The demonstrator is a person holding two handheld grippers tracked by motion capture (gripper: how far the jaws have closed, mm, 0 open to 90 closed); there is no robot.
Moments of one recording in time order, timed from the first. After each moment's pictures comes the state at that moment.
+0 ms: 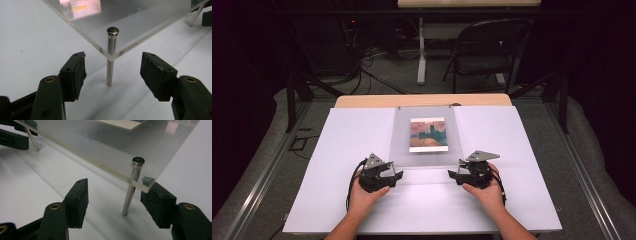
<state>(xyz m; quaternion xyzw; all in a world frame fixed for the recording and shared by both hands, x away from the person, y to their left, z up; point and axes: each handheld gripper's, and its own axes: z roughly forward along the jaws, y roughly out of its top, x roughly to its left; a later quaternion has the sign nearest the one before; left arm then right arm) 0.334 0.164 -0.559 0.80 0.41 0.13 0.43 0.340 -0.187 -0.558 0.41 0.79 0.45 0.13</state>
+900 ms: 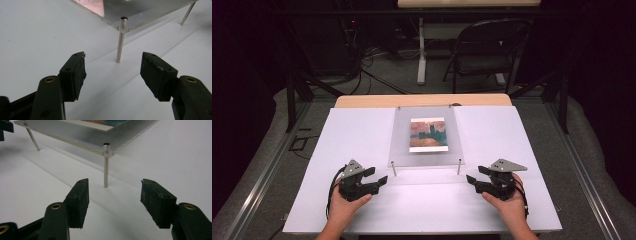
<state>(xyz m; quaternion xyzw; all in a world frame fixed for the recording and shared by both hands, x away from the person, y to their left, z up) 0.305 0.210 -0.542 0.77 0.42 0.14 0.45 0.298 -0.234 -0.539 0.43 0.76 0.46 0.17</state>
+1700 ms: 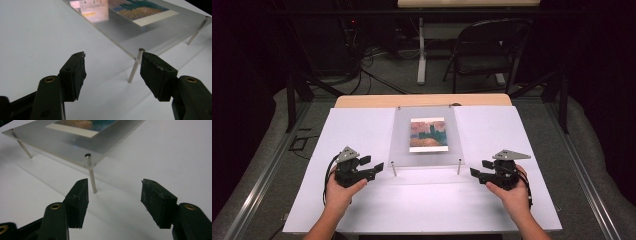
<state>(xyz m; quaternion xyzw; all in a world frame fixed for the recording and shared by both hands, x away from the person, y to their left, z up) 0.338 0.216 -0.513 0.76 0.44 0.15 0.45 0.321 -0.244 -0.523 0.46 0.76 0.44 0.15</state>
